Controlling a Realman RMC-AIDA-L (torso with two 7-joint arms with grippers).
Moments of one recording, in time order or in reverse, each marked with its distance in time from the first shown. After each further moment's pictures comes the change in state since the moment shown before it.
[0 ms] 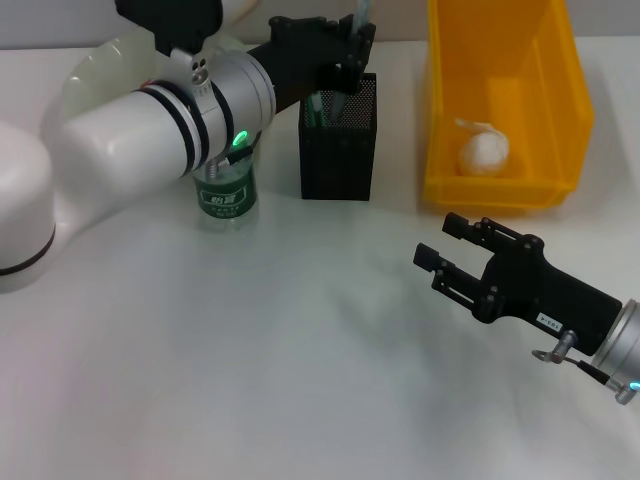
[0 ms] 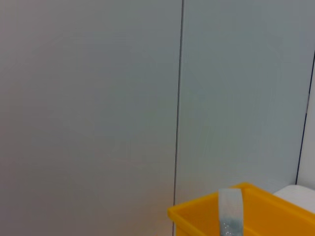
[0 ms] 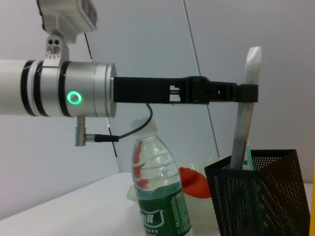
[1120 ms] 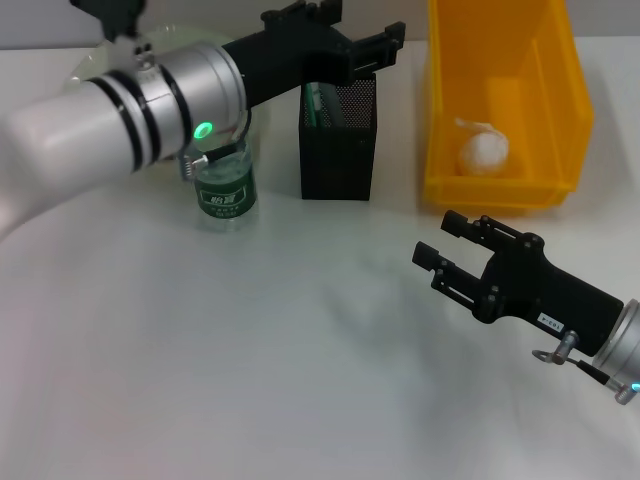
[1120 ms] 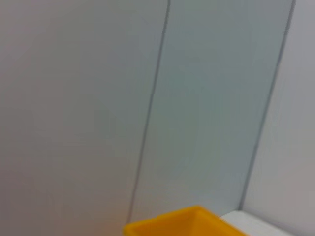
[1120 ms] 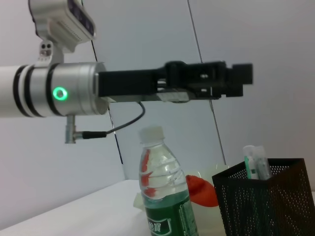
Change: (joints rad) left arm 0.053 0.007 -0.130 0.040 -0.066 0.242 0.022; right arm -0.002 0.000 0.000 0.000 0.000 -0.027 0.000
